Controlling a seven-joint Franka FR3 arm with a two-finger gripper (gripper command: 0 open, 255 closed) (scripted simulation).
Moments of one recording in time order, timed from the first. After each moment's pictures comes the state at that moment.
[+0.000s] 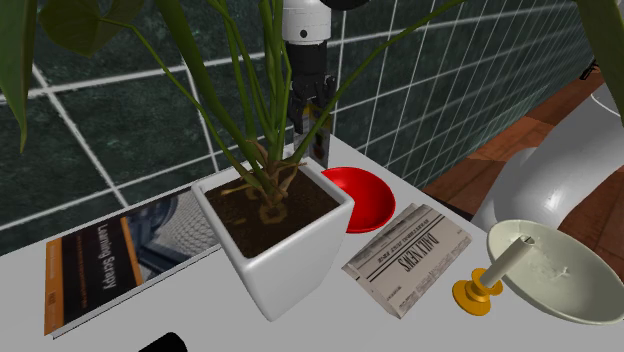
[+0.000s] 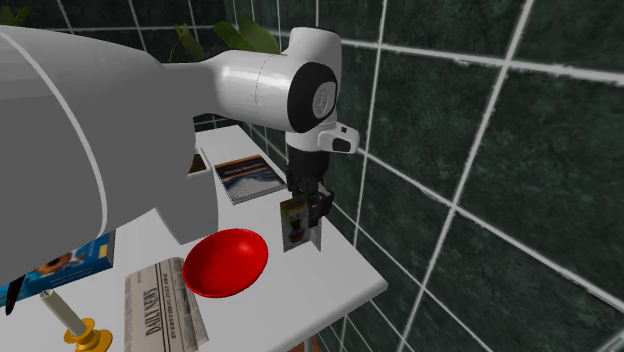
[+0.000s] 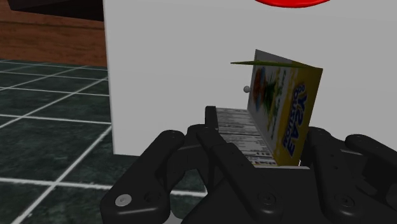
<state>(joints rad) 0.02 -0.20 0.39 -1.89 0.11 1.65 0.55</state>
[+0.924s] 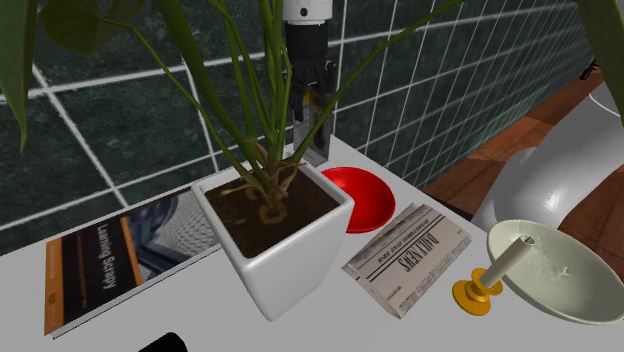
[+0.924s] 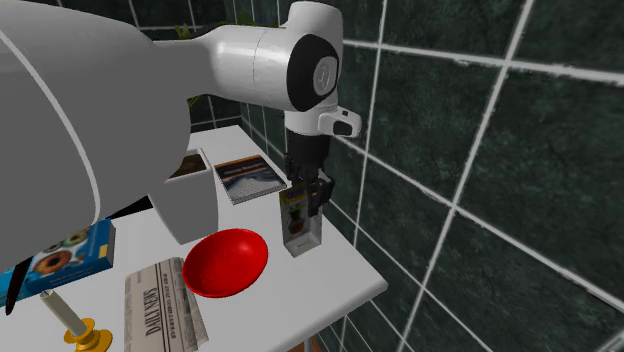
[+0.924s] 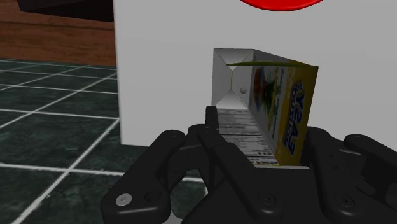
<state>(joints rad) 0.02 -0.19 0.39 -1.80 0.11 1.57 0.55</state>
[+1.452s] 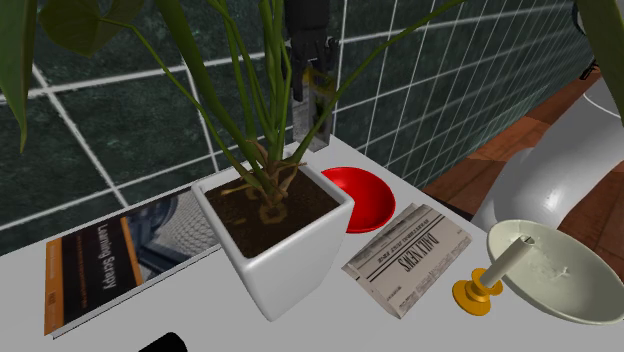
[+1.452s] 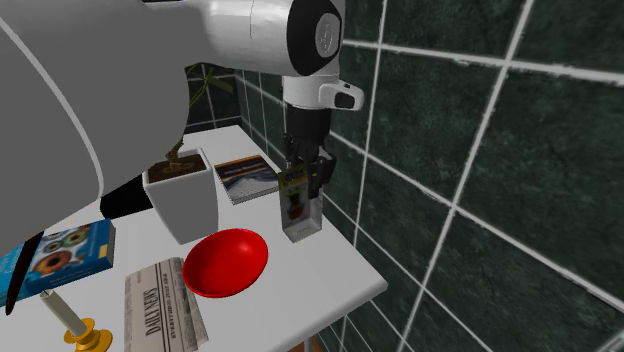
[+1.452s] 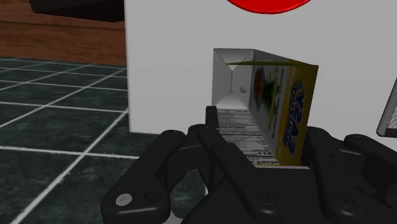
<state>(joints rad) 0.01 -0.15 0.40 -1.66 0.10 1.46 0.57</state>
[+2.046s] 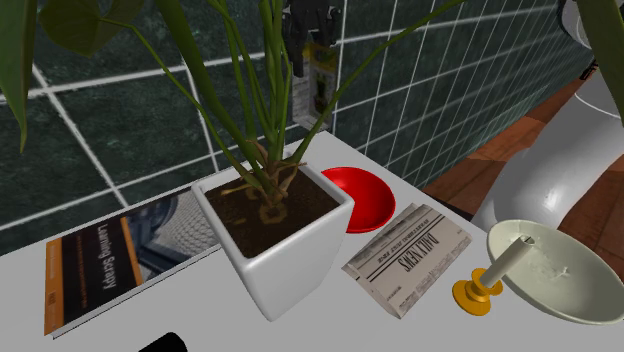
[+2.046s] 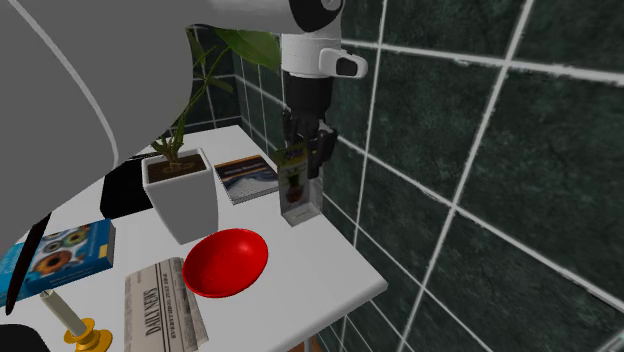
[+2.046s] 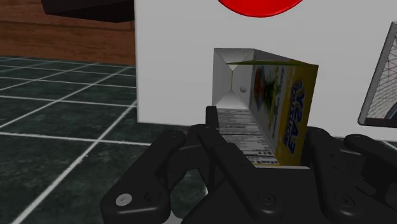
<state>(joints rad) 0.02 -0.10 0.40 -1.47 0.08 1.33 0.59</state>
